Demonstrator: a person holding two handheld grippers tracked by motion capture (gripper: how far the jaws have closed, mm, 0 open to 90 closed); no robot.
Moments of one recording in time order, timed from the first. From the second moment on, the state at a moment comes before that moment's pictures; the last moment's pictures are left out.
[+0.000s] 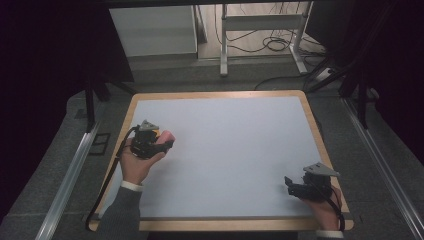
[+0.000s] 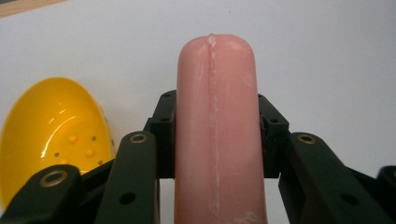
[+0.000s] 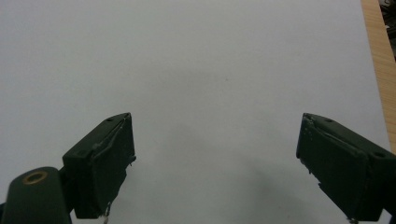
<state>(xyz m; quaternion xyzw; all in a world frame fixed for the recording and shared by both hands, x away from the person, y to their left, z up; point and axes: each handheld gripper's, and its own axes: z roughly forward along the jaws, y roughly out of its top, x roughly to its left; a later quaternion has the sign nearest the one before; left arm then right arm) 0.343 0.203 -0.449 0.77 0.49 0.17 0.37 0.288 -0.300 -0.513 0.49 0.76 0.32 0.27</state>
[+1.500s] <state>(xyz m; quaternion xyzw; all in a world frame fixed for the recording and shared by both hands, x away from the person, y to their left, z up) 0.354 0.256 -0.458 0.73 0.55 0.18 0.36 0.287 -0.297 -0.513 0.49 0.76 0.32 0.27</state>
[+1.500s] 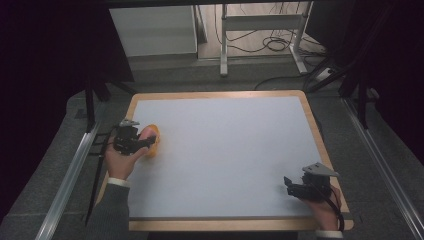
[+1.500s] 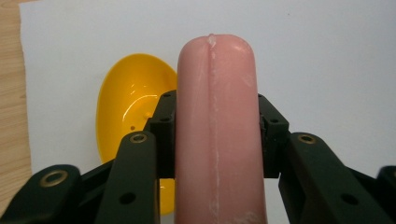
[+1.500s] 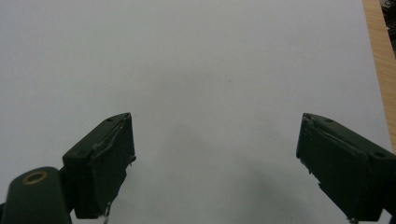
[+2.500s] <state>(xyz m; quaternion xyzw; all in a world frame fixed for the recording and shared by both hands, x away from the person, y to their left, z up) 0.376 0.265 -0.465 0.74 0.56 0.18 0.33 0.288 -0.297 -0.515 0.49 0.76 0.32 0.27</state>
